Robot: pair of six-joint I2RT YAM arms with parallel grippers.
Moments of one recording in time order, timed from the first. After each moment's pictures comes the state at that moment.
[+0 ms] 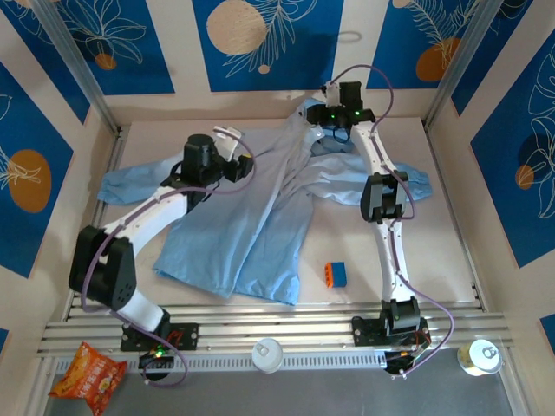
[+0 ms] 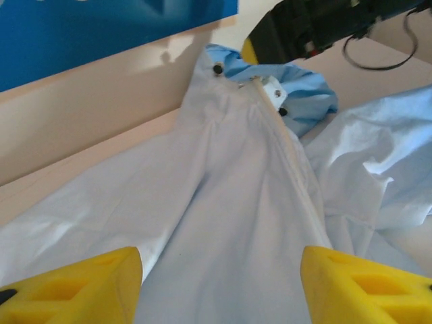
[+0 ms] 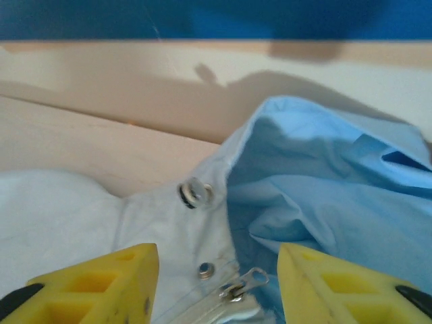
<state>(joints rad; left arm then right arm) -0.39 1.50 1.09 0.04 0.13 0.08 0.14 2.63 2.64 -0.62 -0.41 0.10</state>
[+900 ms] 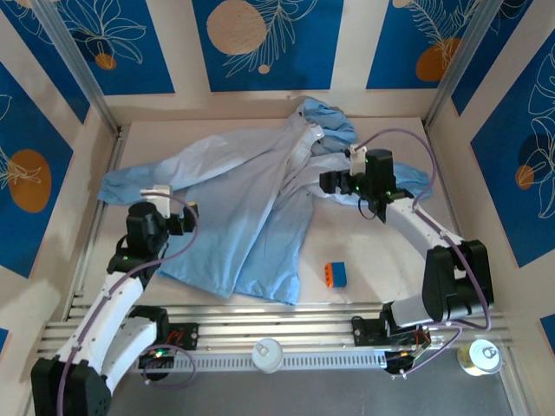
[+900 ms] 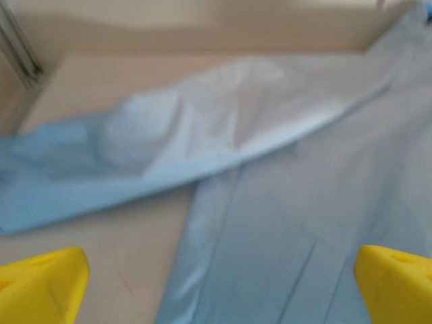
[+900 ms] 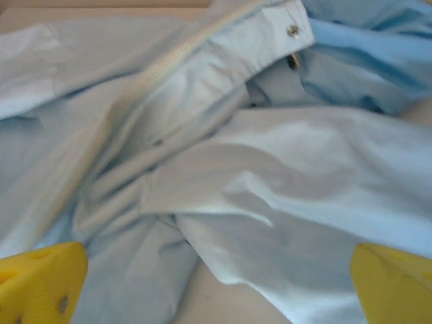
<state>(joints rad) -0.15 0.79 0.47 -0.14 -0.06 -0.07 0.18 1.40 0.85 -0.05 -0.23 0.08</state>
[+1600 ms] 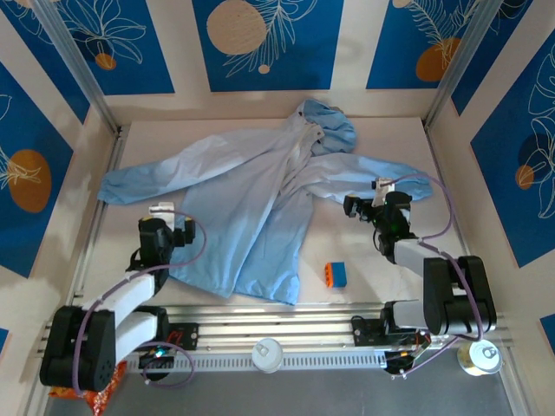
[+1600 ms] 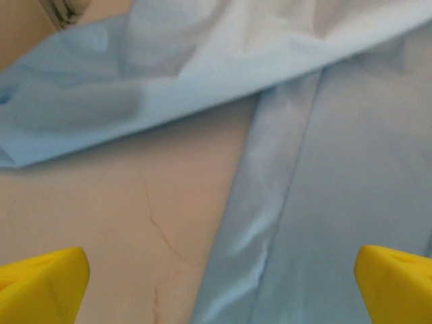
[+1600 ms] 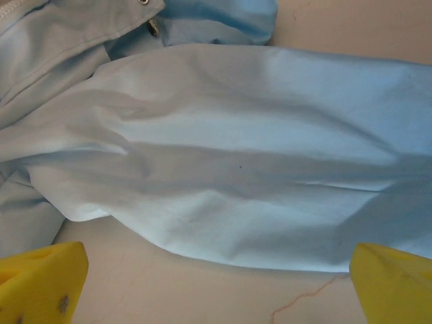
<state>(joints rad) -0.11 1.06 0.21 0.41 -0.19 0.02 0.02 1.33 0.40 0.48 -0.14 0.11</state>
